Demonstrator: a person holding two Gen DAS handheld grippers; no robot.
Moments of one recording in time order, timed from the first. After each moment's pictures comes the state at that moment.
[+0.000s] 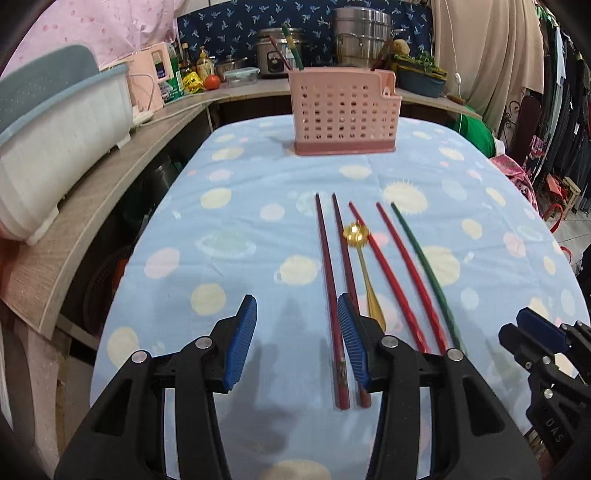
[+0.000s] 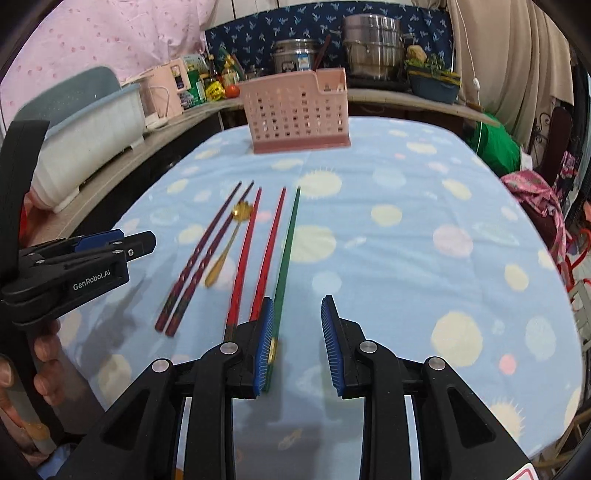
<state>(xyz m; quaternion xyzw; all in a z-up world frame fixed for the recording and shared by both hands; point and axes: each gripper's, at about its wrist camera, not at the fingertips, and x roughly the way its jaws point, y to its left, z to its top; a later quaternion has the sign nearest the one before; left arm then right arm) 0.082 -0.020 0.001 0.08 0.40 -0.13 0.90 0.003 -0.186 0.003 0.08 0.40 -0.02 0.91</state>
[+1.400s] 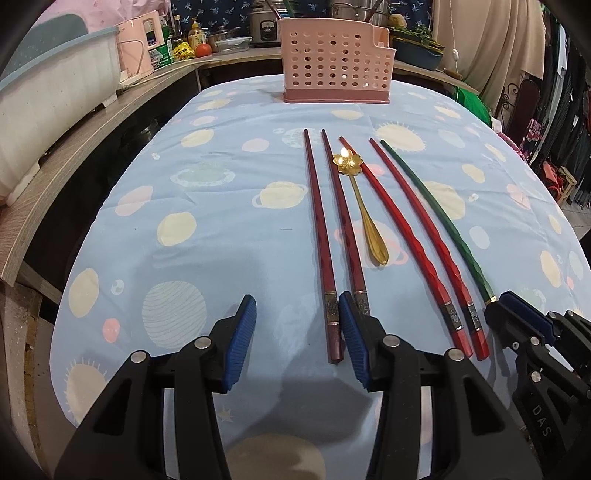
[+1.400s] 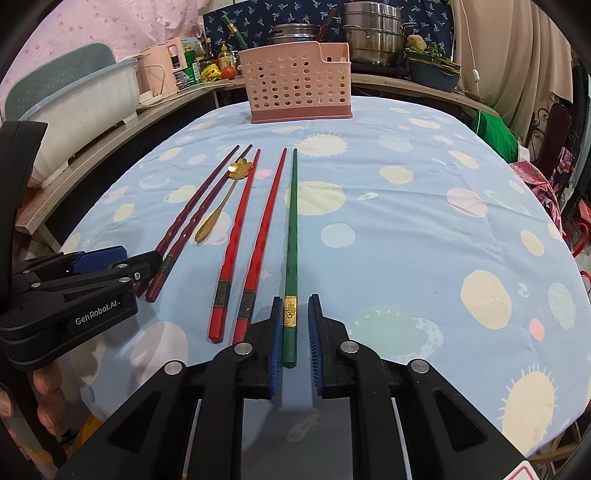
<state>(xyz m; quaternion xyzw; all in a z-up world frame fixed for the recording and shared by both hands) 0.069 -0.022 -0.045 0.07 0.44 -0.14 0.88 -0.001 -0.169 -0.029 0.06 0.41 -0.04 0.91</state>
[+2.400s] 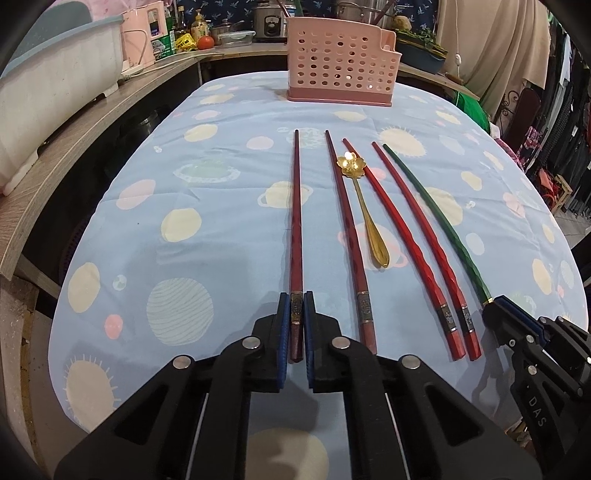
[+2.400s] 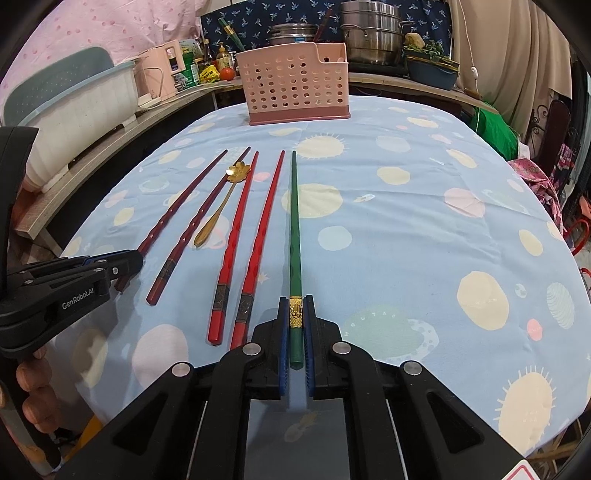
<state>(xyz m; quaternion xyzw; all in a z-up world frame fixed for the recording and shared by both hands) 0.072 -0.014 -0.039 0.05 0.46 -0.14 0.88 0.000 -0.177 -0.024 0.07 0.41 -0.04 0.91</state>
